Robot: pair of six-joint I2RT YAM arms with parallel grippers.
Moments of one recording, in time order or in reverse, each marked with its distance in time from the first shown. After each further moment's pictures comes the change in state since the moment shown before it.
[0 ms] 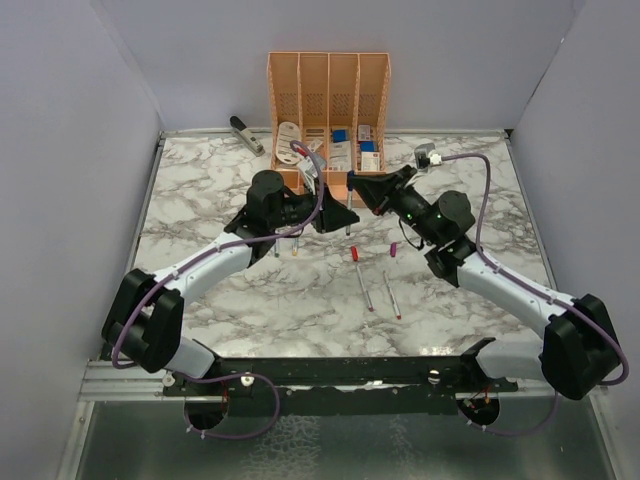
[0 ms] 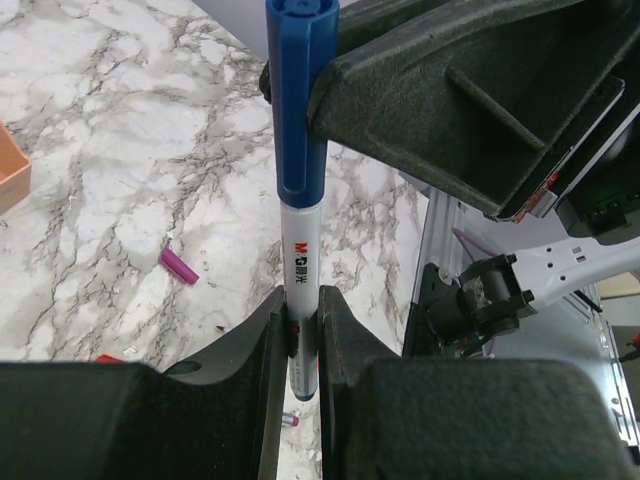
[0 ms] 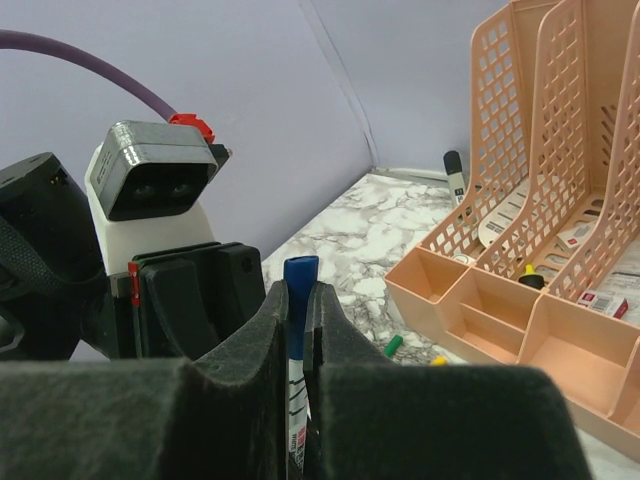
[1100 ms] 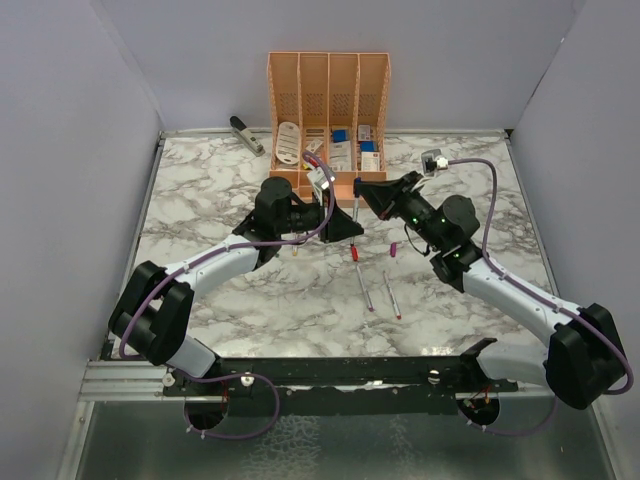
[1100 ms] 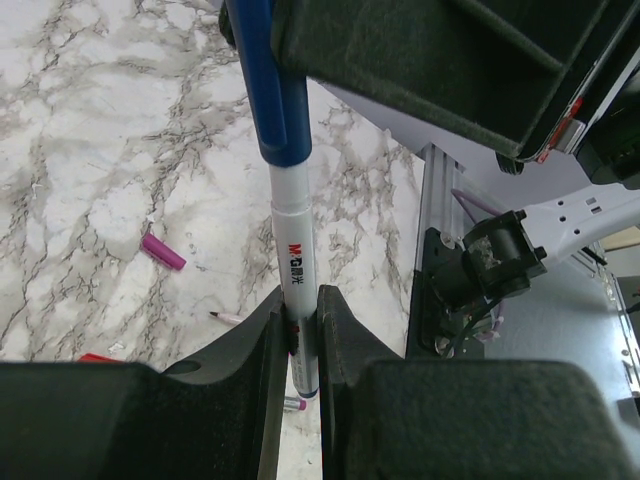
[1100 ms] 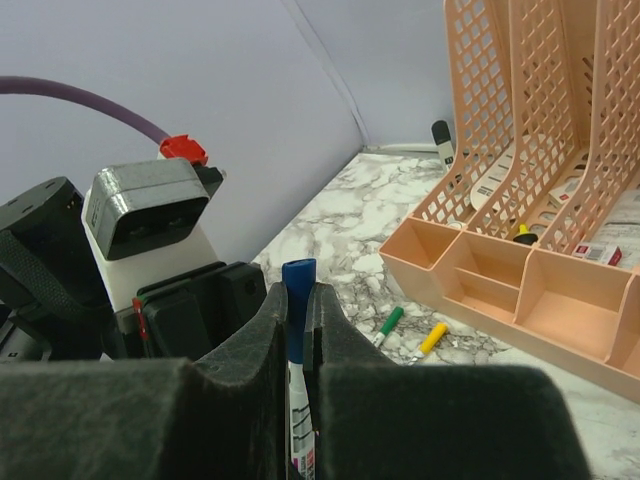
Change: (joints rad) left arm -0.030 0.046 -0.037 0.034 0.079 0.076; right arm -0.024 -0.051 -0.032 -0.052 0.051 0.057
